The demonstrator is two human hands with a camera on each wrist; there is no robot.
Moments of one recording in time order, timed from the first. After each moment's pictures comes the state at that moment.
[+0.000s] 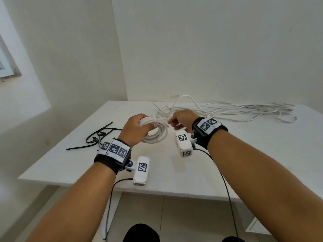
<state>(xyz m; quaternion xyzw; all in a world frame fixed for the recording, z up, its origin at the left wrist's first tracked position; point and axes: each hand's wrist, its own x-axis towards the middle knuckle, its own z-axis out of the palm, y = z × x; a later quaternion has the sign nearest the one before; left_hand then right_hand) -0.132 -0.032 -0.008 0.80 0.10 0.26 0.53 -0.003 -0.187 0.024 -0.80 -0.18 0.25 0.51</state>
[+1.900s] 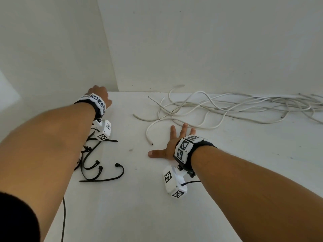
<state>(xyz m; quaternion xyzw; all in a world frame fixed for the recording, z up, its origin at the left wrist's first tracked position) 0.047 0.223 0.003 0.95 0.30 0.06 0.01 0.043 -0.099 -0.064 -0.95 -0.18 0.26 0.04</state>
